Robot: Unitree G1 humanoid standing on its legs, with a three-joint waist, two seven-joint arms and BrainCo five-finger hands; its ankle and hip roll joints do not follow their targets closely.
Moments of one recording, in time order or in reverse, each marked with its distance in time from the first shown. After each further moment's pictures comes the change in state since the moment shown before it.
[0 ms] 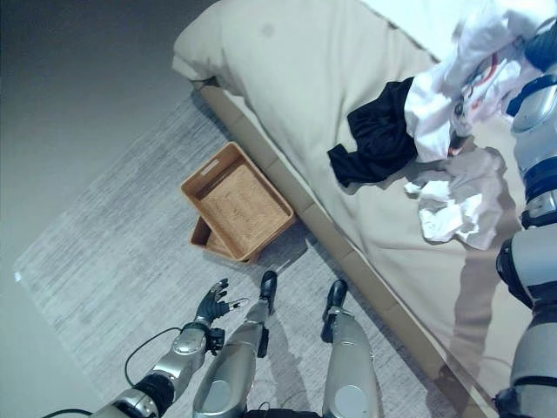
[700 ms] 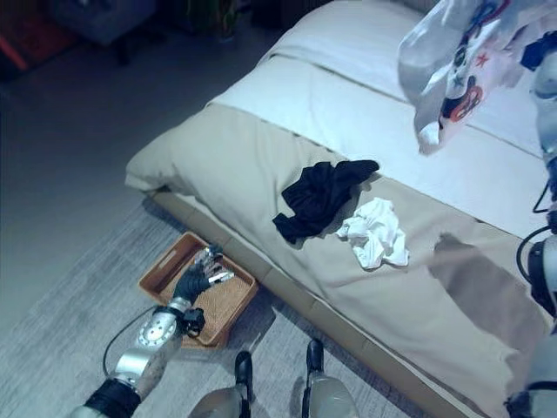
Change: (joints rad) left arm 0.098 0.240 0.060 -0.700 -0.156 0.037 -0.167; right arm 0.119 -0.030 -0.122 -0.433 0.067 -0.009 0.034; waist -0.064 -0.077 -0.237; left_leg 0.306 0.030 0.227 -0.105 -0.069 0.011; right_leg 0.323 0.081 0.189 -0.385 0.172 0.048
